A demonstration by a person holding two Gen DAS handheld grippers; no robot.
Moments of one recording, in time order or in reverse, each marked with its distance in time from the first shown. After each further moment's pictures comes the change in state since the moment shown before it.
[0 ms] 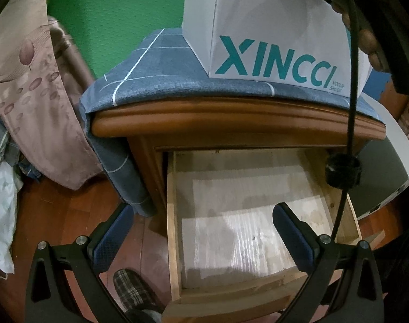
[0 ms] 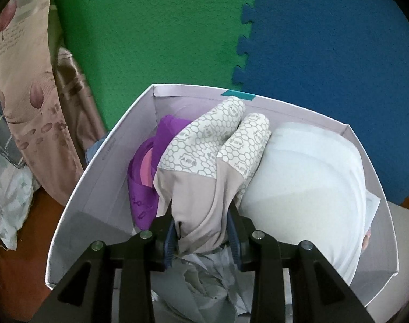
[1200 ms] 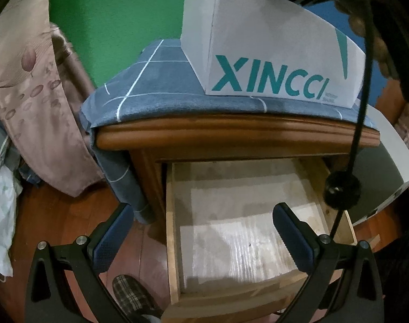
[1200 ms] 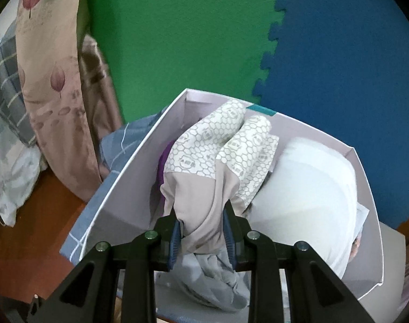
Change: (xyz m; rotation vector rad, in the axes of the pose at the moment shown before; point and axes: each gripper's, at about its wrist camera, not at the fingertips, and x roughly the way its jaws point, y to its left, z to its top) left arm -0.012 -0.001 0.003 0.005 -0.046 -0.014; right arm -0.020 0.028 -0.002 -0.126 -0.012 0.029
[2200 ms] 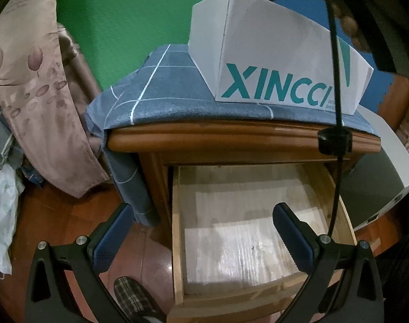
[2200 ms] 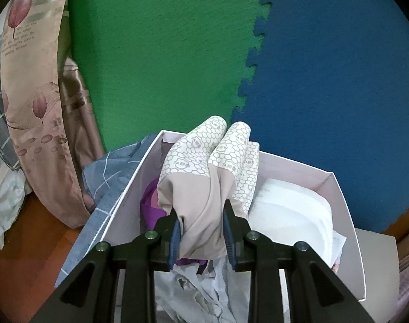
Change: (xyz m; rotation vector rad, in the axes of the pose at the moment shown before) left arm -0.007 0.006 0.001 -0.024 -0.030 0.014; right arm -0.009 -0.010 0.031 0.054 -0.105 -0.095
